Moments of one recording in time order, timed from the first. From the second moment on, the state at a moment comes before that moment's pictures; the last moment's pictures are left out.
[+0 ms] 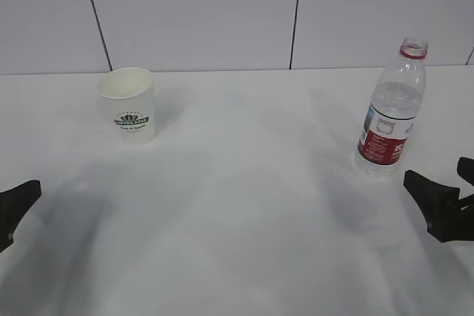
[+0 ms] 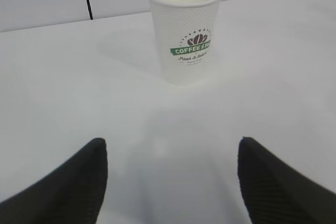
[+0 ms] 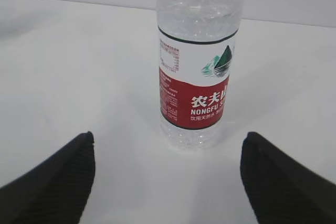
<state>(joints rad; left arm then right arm) 0.06 1.60 -0.08 0.37 -1.15 -0.09 -0.03 1.66 -0.12 -0.30 -1.14 0.00</state>
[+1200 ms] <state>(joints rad) 0.06 1.60 -0.08 0.37 -1.15 -0.09 -0.03 1.83 -0.27 -0.30 -1.15 0.00</state>
